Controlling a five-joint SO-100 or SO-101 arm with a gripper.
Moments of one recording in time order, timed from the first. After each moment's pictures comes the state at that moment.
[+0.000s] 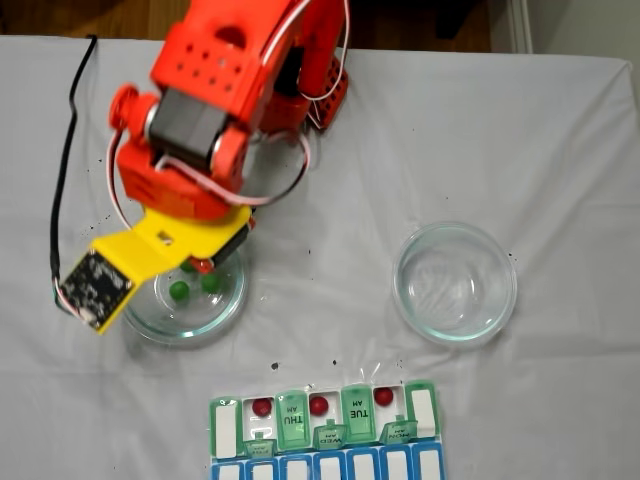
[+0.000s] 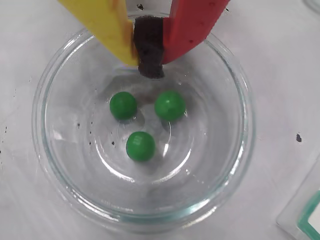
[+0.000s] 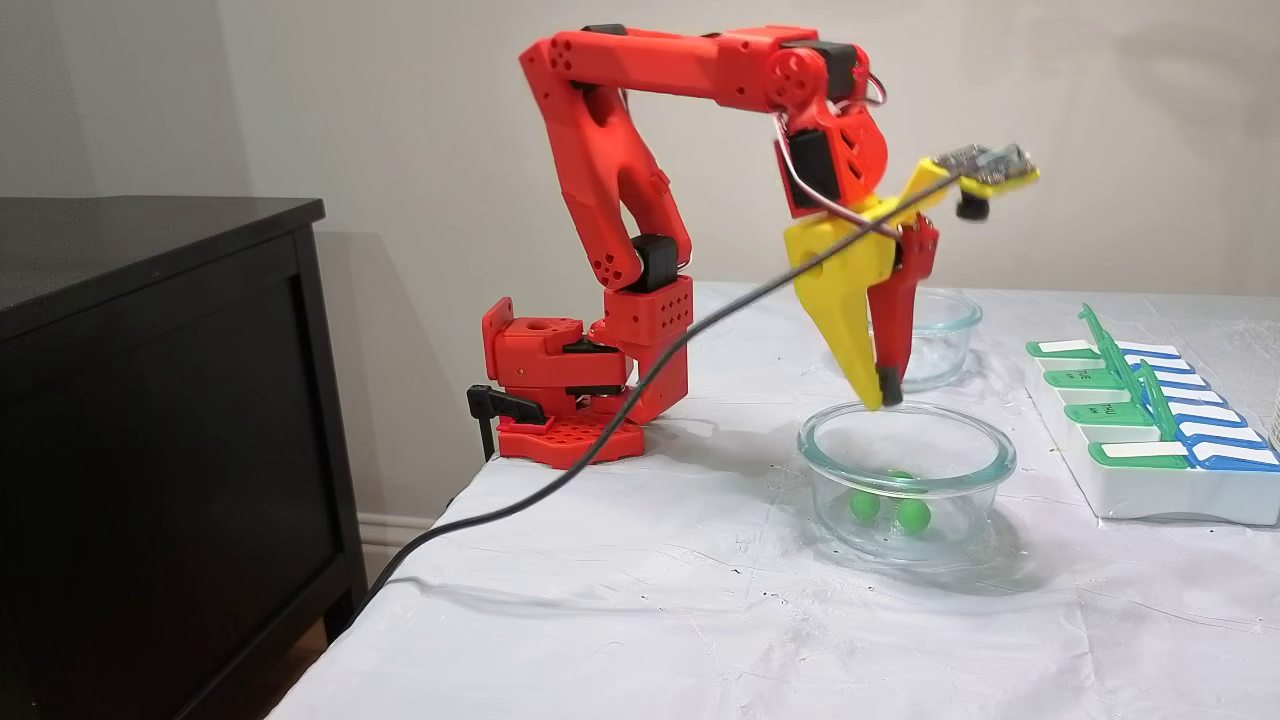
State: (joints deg) arm 23.3 127.9 122.2 67.2 -76.6
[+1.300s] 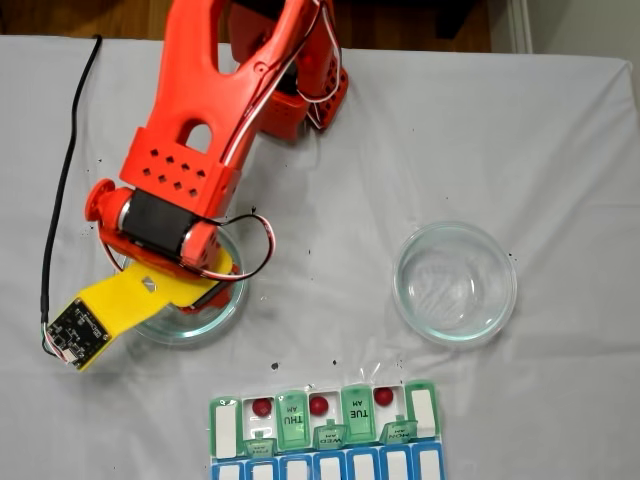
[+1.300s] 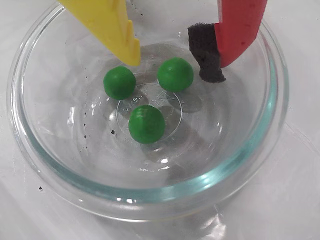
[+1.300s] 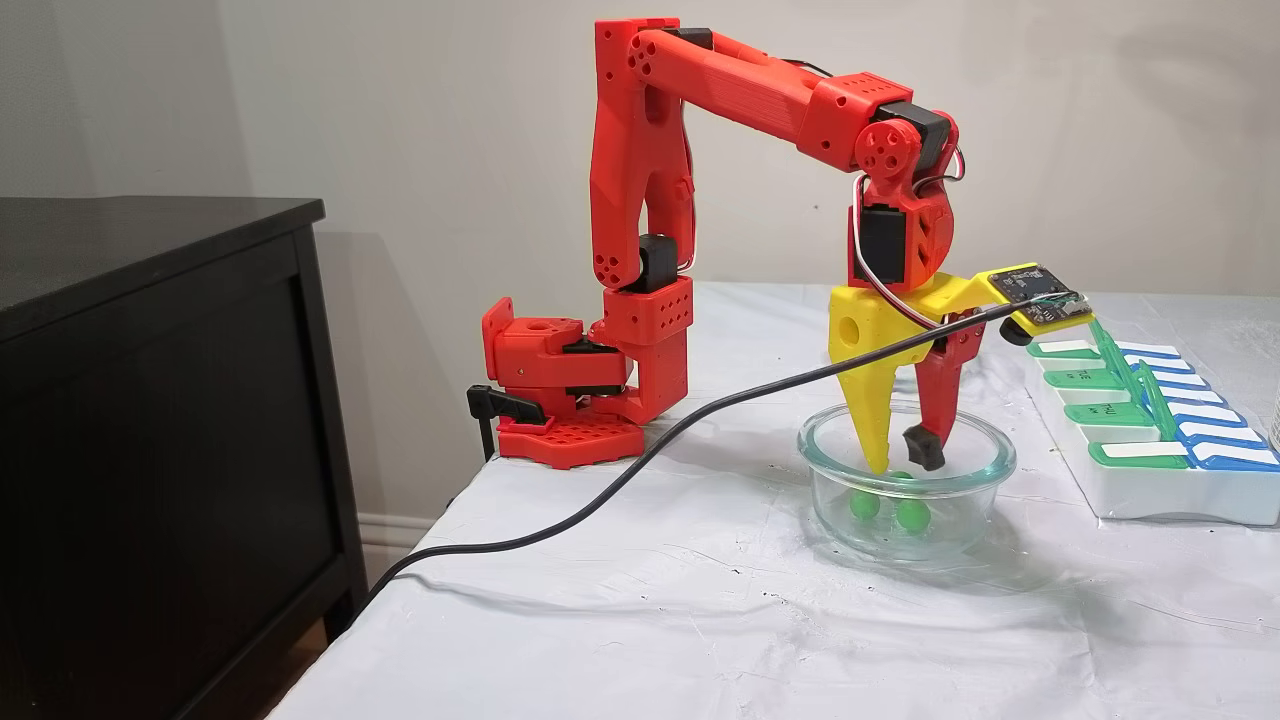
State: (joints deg) arm 23.7 110.6 112.1 67.3 -69.3
